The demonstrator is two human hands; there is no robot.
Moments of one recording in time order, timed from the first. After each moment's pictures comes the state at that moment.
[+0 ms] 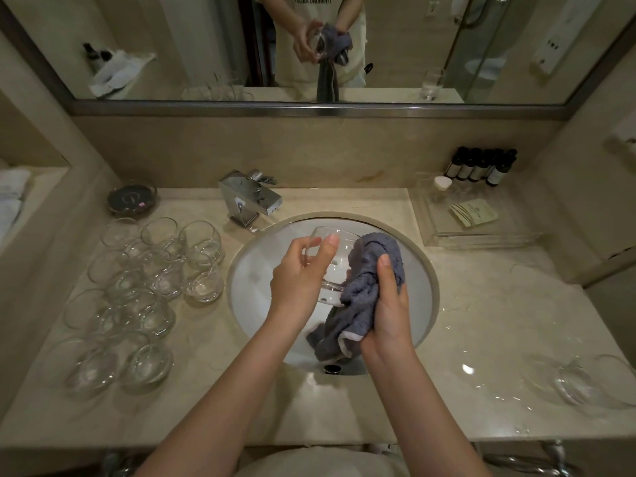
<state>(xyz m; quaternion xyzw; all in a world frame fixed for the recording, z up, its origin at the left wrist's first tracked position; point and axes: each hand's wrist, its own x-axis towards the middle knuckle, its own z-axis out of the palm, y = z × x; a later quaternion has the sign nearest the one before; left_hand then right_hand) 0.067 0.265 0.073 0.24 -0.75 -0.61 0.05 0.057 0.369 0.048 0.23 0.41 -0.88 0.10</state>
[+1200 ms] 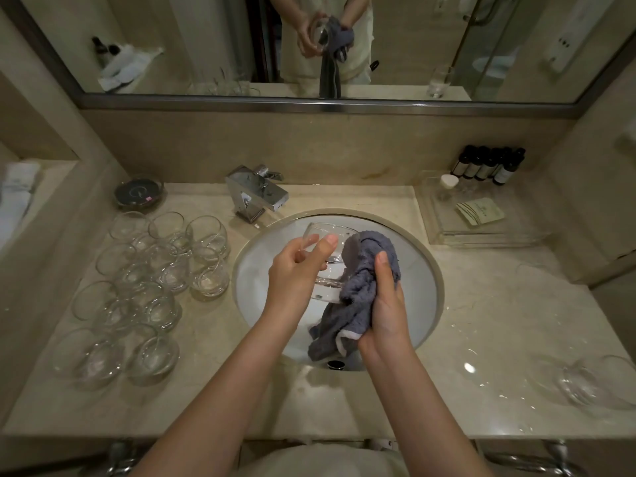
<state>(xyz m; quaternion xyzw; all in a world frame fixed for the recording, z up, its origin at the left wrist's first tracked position) 0.073 0.254 0.075 0.25 -0.68 -0.69 0.05 0.065 0.356 0.054 0.22 0.40 -0.88 0.13</state>
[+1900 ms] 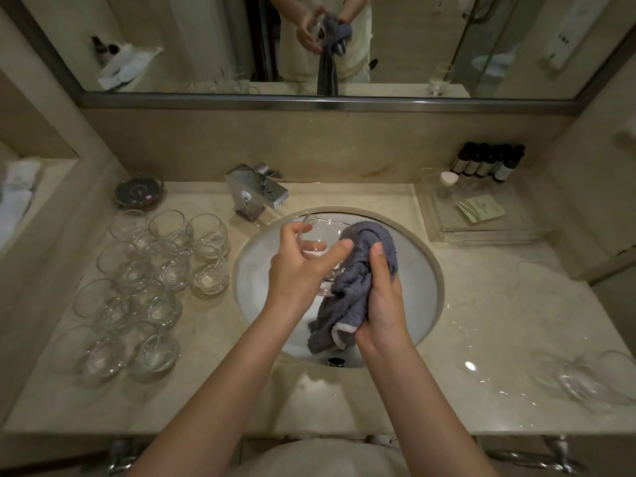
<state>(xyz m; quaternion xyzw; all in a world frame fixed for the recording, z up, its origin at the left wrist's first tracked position) 0.072 0.252 0.076 0.21 -0.72 -0.66 0.07 0.063 0.354 0.056 0.18 0.42 -0.88 0.13</state>
